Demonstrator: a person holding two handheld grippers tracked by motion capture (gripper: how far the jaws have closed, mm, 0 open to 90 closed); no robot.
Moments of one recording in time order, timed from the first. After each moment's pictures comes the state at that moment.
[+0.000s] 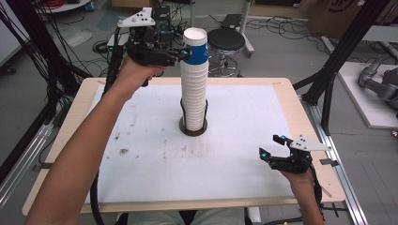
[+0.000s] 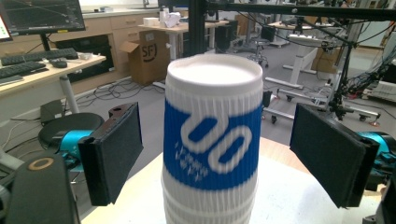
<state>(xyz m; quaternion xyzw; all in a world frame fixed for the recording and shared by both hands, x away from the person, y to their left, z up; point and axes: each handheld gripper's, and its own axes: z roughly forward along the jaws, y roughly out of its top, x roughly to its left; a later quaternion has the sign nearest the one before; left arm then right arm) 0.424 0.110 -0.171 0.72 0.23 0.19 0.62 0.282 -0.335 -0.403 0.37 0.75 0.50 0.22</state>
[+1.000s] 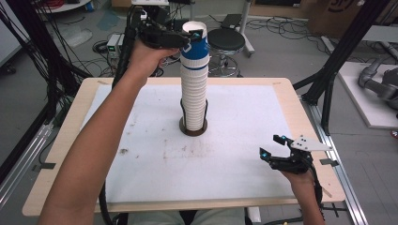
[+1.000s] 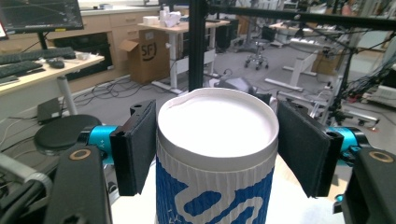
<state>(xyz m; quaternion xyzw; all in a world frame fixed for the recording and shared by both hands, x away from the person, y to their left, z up) 0.438 0.087 -0.139 0.73 0.24 0.19 0.62 0.281 -0.336 -0.403 0.37 0.75 0.50 0.22</state>
